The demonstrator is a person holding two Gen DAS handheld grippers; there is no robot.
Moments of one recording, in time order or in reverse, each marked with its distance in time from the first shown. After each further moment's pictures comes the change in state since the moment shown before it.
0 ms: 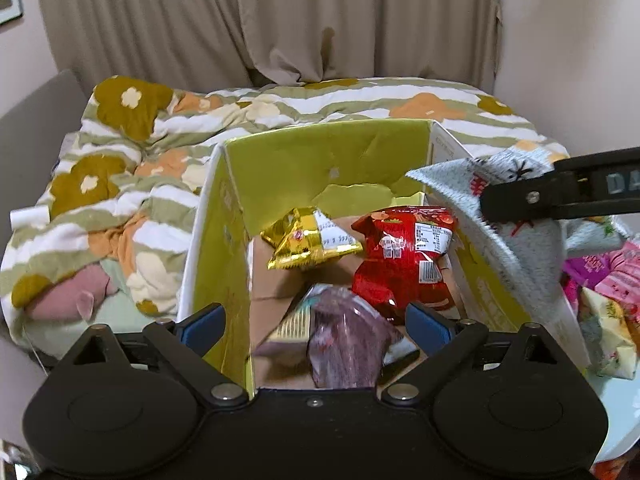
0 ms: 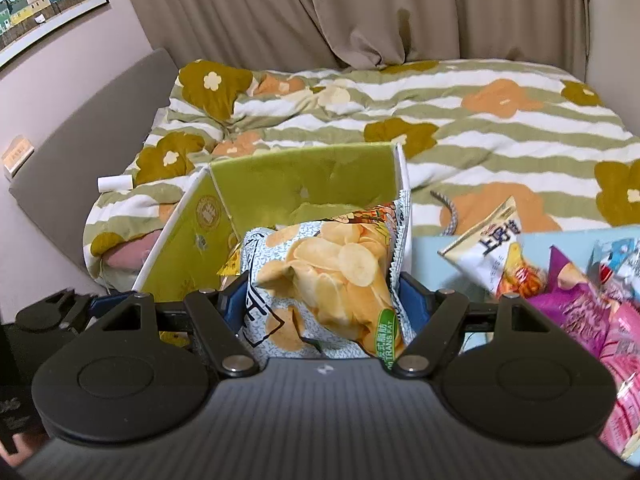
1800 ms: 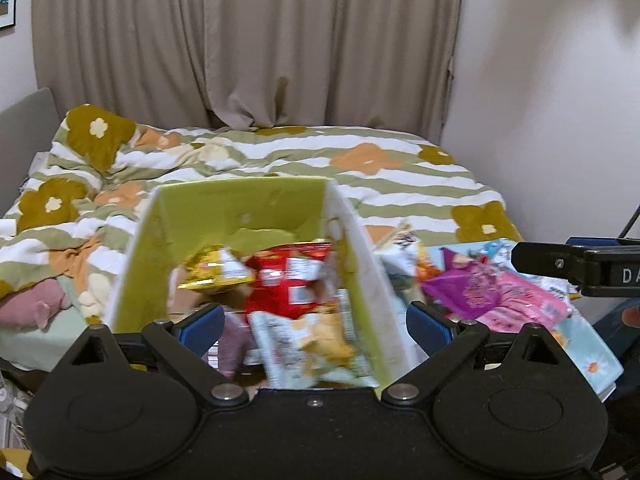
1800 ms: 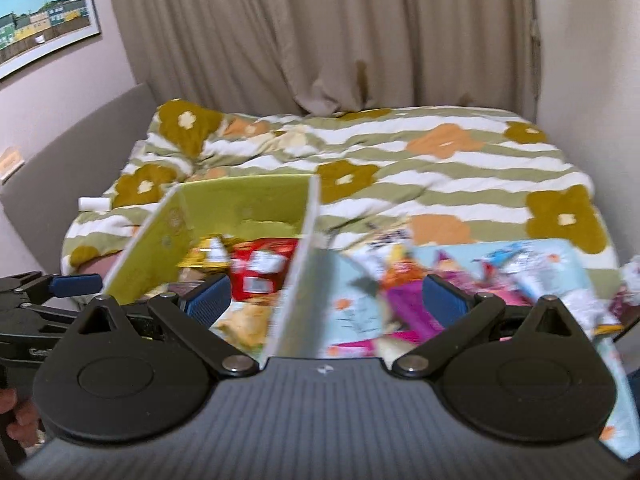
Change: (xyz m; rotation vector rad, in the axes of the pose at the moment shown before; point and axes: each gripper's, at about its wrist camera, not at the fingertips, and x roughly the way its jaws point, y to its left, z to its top) left arm -0.074 -0.072 0.000 -0.036 -0.133 -0.152; right arm -0.119 -0.067 -0.045 -0.029 -0.159 -0.116
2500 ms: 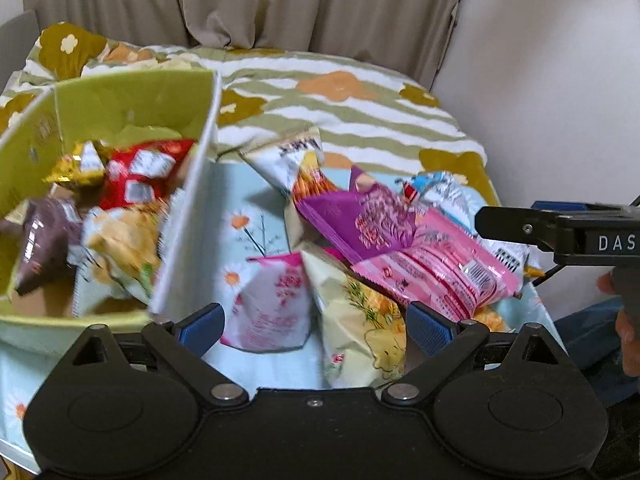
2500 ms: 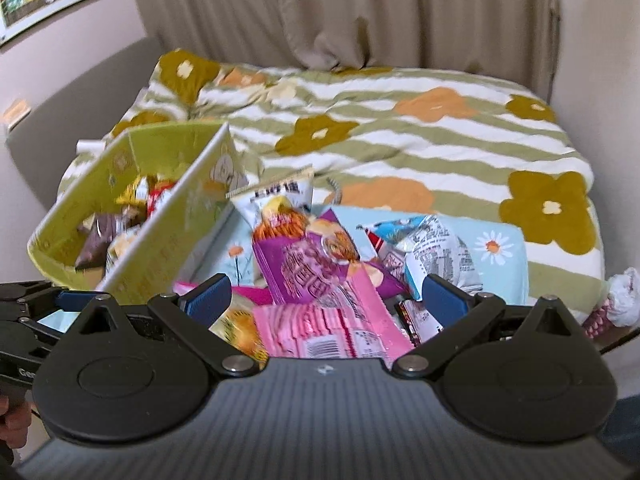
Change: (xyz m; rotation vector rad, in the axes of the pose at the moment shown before) left arm 0.082 -0.142 -0.035 -0.129 0.212 -0.021; right arm 0.034 -0.164 -0.008 -0.118 0.154 0.100
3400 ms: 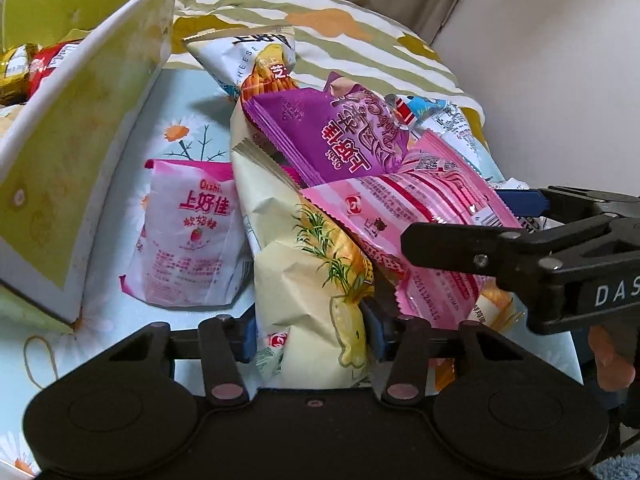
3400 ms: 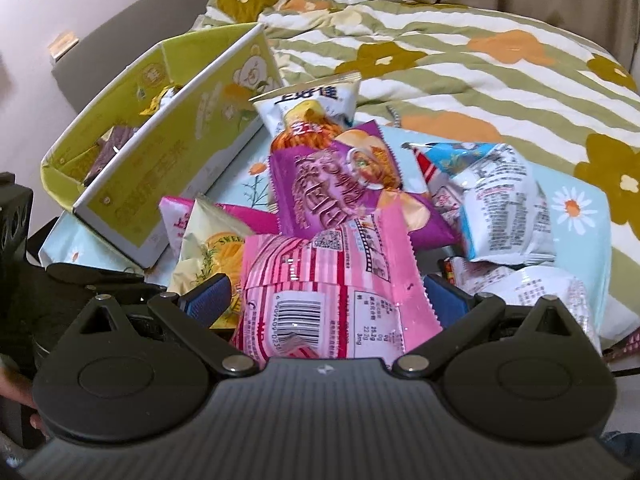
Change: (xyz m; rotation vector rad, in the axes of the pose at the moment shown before) left arm 0.077 -0.015 -0.020 -0.087 0.154 -0.081; right arm 0.076 -0.019 -0.025 -0.105 0.190 0.199
